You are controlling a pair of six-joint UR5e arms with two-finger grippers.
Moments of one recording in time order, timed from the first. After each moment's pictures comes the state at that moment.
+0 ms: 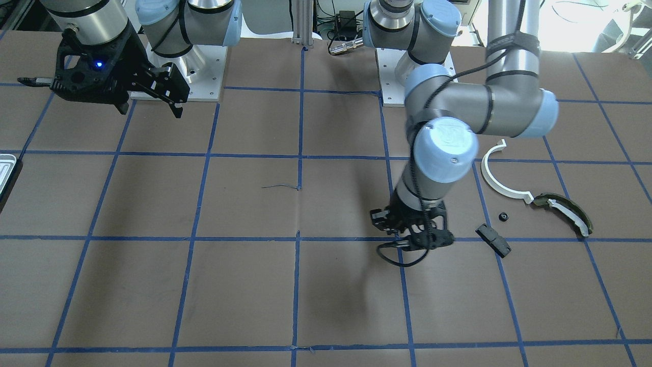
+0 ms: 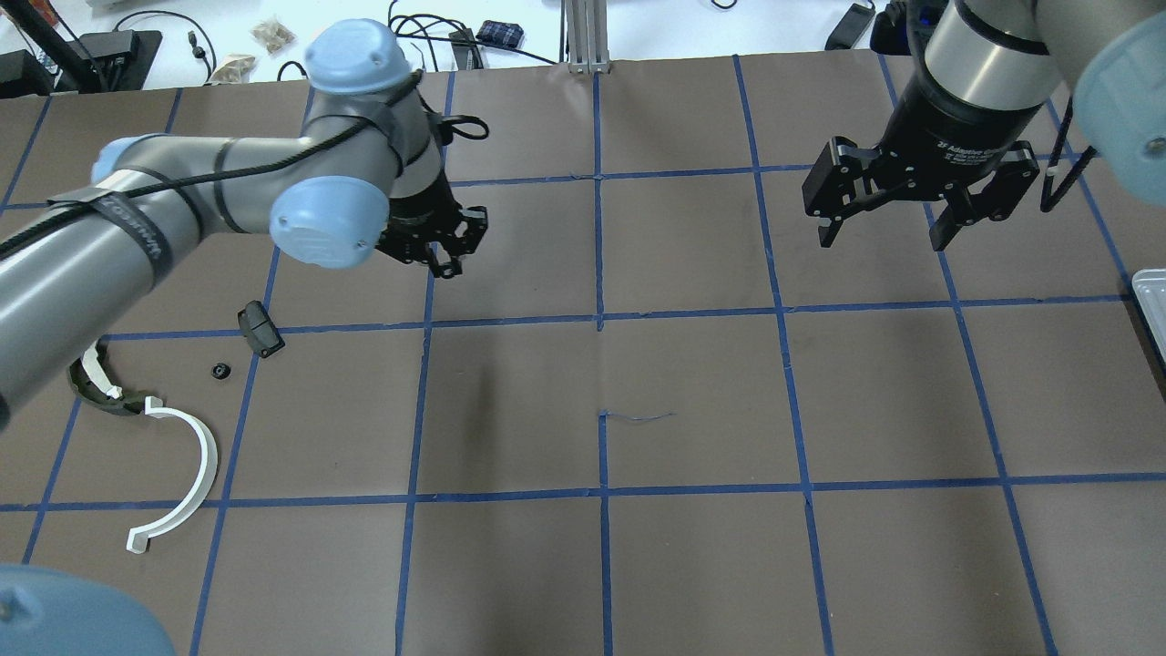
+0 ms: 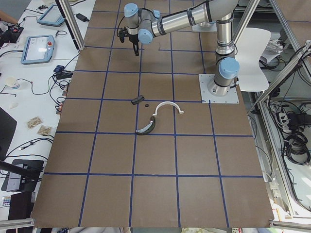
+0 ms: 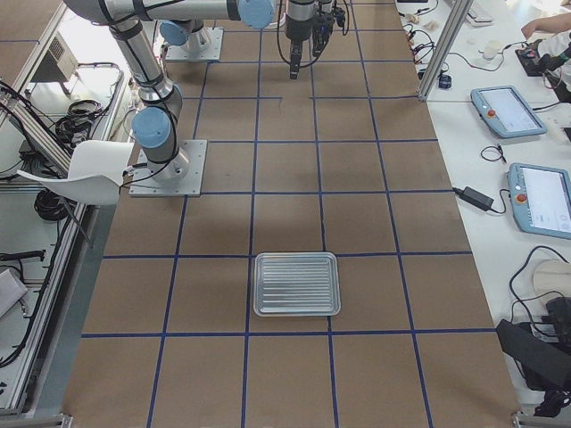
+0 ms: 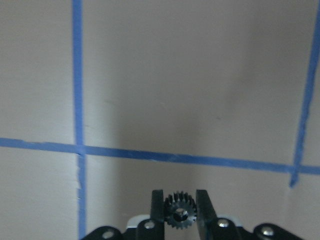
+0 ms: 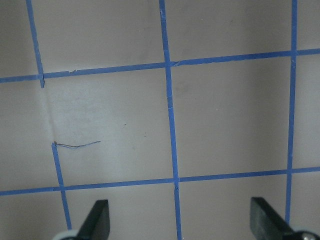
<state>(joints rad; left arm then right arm) -1.59 -1.92 -1.68 -1.16 1.57 -0.15 1.55 -1.63 1.61 -1.50 -1.55 0.05</state>
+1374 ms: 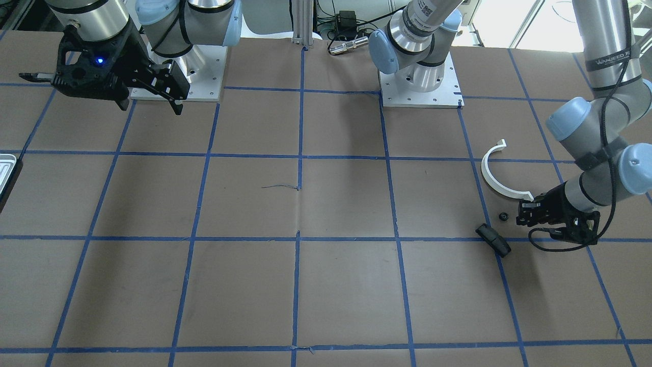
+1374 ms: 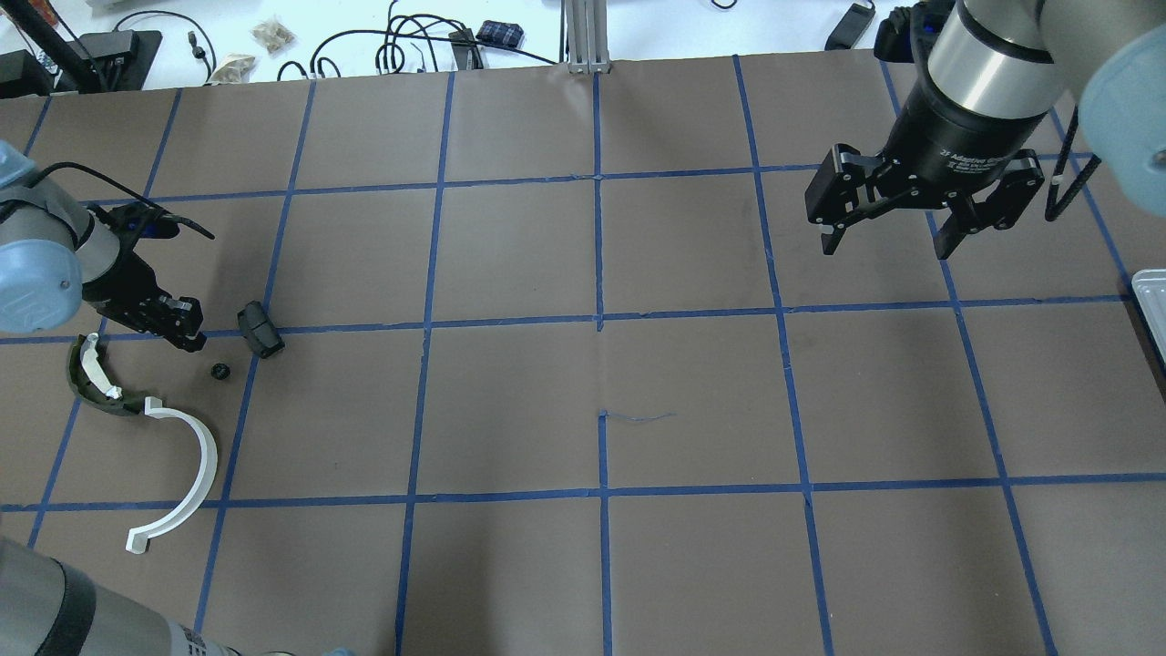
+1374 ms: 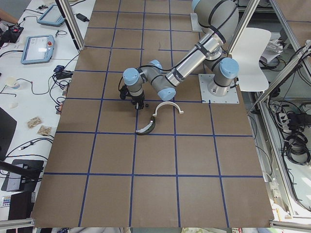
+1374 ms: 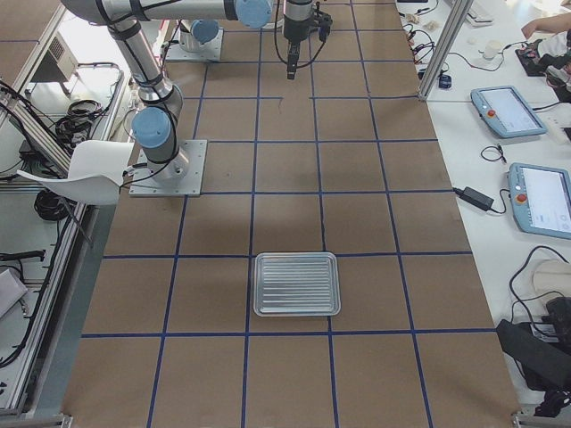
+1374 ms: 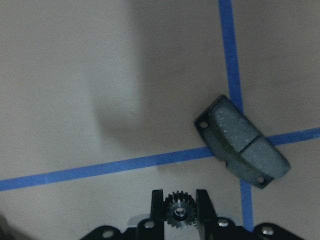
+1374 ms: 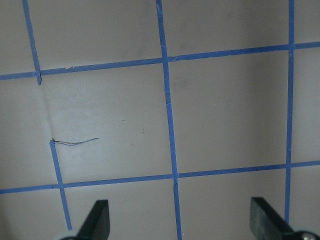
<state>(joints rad) -1.01 -1.96 -1.84 -1.05 1.59 0.70 1.55 -1.65 1.62 -1.49 -1.55 0.07</state>
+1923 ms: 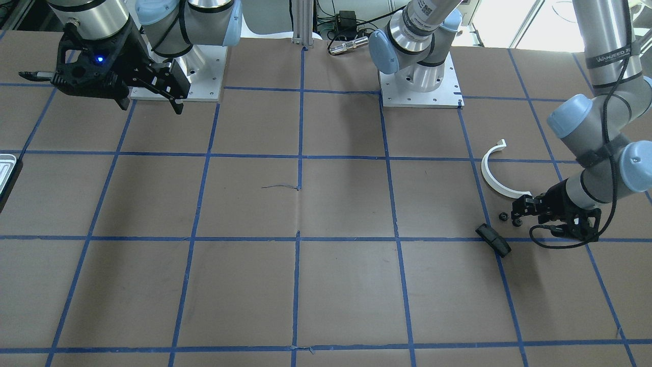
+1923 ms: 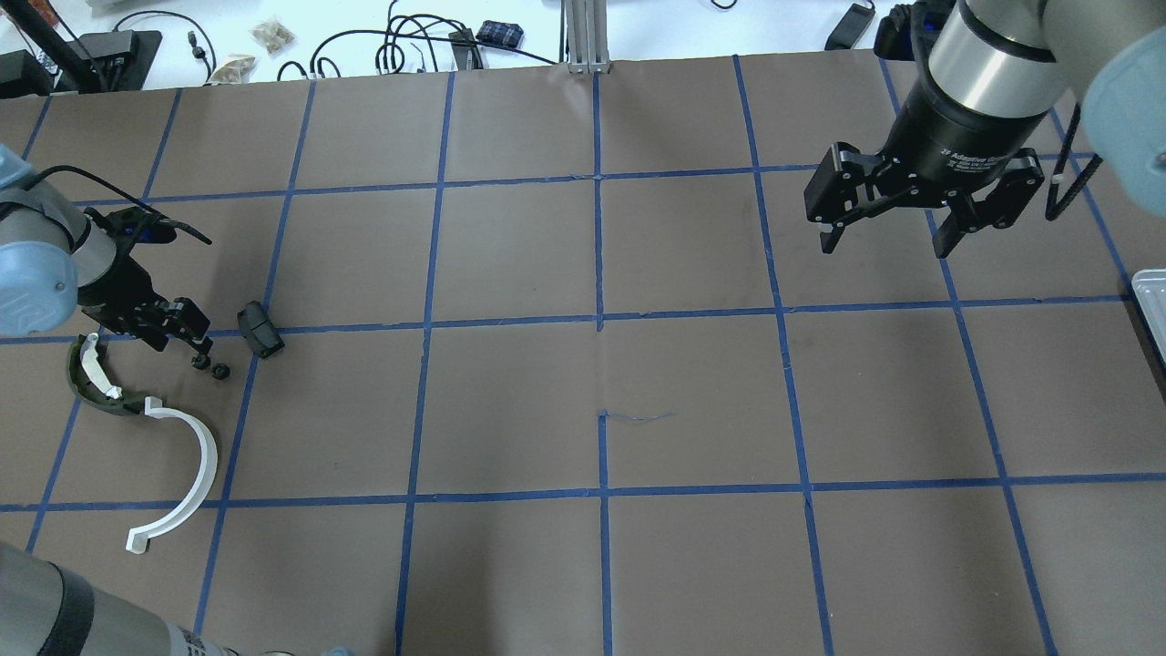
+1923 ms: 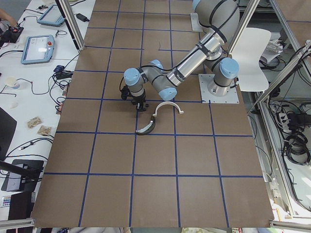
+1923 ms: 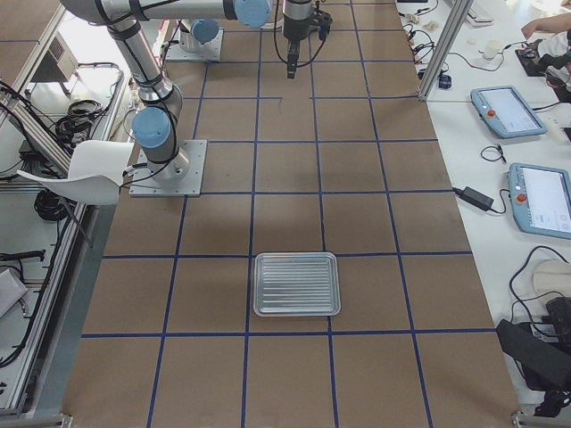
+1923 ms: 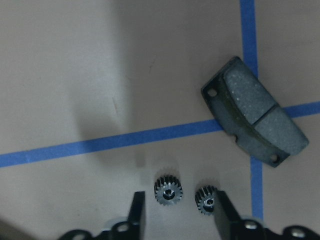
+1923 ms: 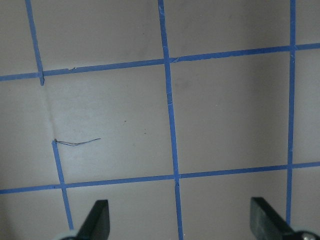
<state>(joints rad) -1.01 -1.94 -1.83 -1.07 1.62 0.70 1.55 -1.65 1.62 -1.49 -1.55 0.07</state>
